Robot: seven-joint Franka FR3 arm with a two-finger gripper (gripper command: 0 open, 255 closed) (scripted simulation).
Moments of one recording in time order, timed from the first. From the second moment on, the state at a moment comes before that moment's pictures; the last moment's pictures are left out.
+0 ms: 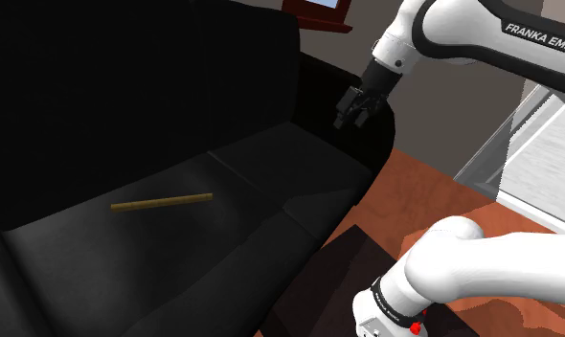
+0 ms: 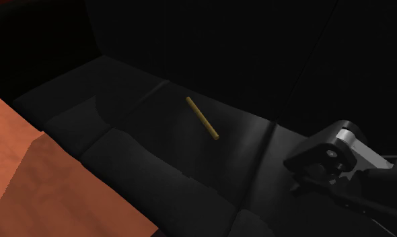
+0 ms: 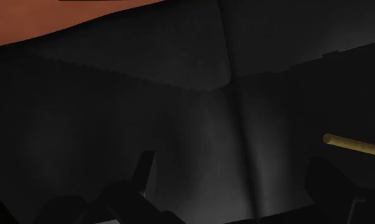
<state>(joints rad) -0.02 -0.78 0.00 -2.32 0.06 1.68 0.04</state>
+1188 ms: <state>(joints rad) 0.16 -0.30 0.09 -2.18 0.06 2.03 -0.24</state>
